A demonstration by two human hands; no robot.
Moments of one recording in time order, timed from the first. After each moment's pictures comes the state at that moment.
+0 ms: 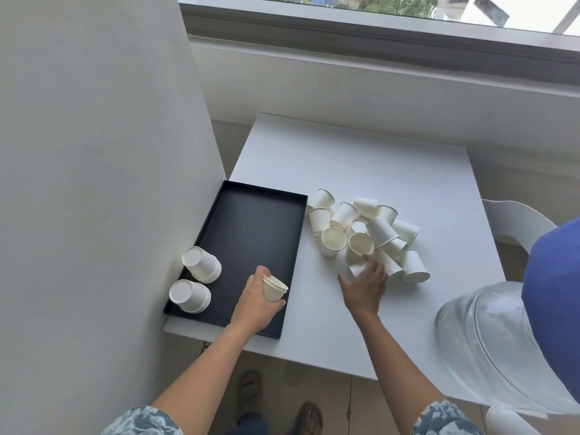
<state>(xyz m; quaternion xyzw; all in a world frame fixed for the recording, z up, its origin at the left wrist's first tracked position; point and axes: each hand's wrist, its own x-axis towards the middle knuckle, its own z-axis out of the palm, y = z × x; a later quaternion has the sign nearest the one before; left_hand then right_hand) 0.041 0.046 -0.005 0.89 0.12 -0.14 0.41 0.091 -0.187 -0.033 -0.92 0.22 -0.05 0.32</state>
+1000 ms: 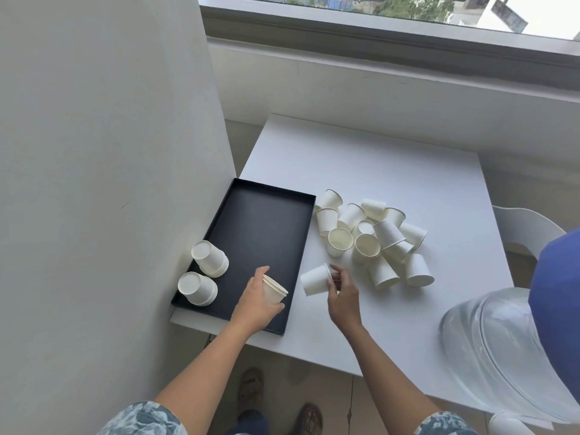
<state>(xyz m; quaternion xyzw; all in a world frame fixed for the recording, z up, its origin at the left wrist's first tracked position) 0.028 0.056 -0.008 0.88 0.15 -0.17 0.42 0.064 -0.153 -0.045 -0.85 0.09 0.01 0.52</state>
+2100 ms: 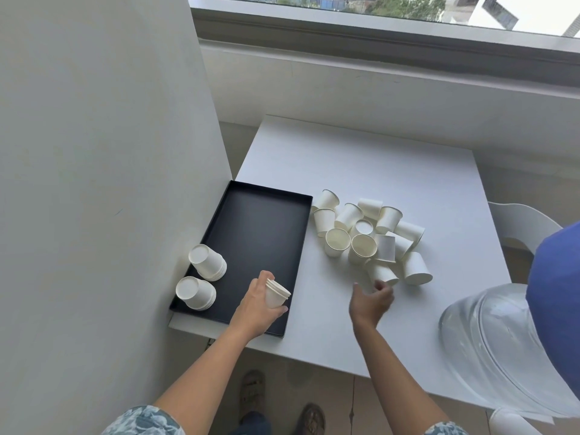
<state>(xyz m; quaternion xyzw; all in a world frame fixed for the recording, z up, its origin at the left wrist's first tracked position) 0.027 0.055 -0.006 0.90 0.08 -0.16 0.39 0.069 -0.181 -0.047 -0.75 0.40 -0.09 0.52</state>
